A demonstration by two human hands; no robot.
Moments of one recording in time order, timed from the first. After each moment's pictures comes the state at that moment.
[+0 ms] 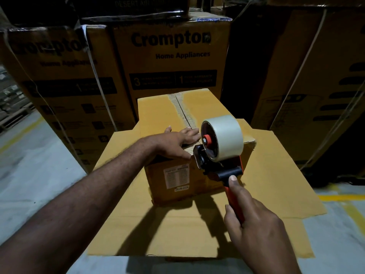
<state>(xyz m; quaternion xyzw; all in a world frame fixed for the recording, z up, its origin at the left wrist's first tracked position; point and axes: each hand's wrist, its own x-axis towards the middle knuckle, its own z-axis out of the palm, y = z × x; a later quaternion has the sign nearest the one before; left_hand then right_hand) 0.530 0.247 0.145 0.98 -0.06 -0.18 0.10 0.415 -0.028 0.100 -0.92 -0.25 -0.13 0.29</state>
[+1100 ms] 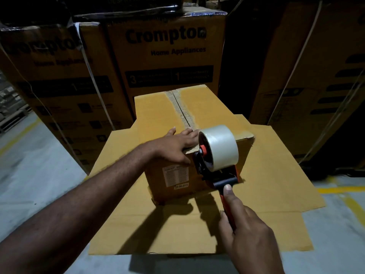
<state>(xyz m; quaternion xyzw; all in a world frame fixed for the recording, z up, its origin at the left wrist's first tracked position) 0.525 0.239 0.131 0.98 -0.13 -0.15 0.09 0.399 -0.022 0.069 -0.92 -0.23 -0.13 0.30</state>
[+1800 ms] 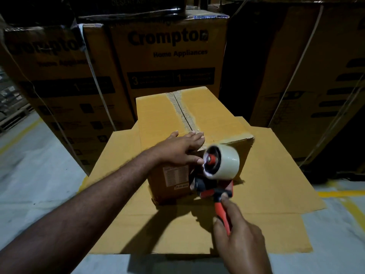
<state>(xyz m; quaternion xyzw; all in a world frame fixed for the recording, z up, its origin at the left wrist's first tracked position) 0.521 0.235 0.116 0.98 -0.12 -0.10 0.08 0.389 -0.008 0.085 -0.91 -0.09 0.04 0.40</state>
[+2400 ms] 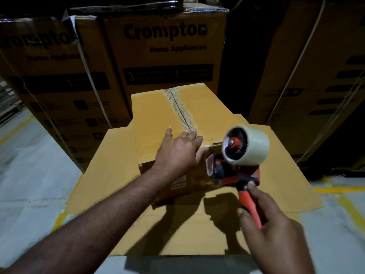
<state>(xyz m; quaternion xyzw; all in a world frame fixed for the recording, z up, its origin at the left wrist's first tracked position) 0.510 0.197 0.099 0.99 0.00 0.10 -0.03 0.409 -0.039 0.112 -0.91 -0.07 0.01 0.40</state>
